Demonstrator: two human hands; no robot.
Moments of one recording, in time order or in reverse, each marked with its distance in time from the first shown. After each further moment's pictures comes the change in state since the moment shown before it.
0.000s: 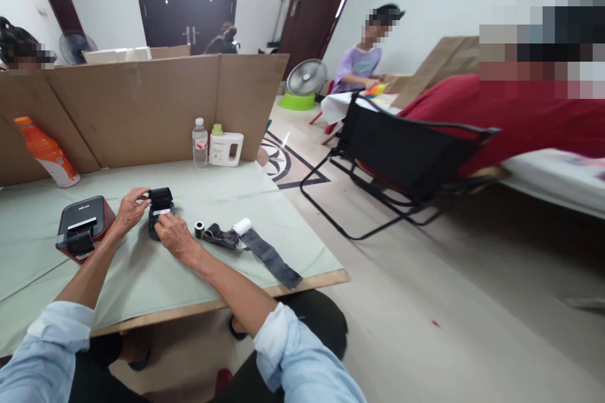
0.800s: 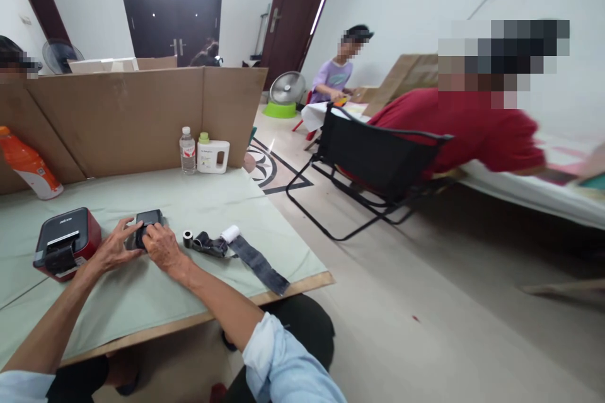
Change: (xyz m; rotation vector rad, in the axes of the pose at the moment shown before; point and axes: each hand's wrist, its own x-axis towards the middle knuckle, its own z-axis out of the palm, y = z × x) left_hand -0.071 0.002 -0.014 0.309 -0.327 0.056; right_hand -0.001 -0.002 0.002 -0.011 0.004 0.019
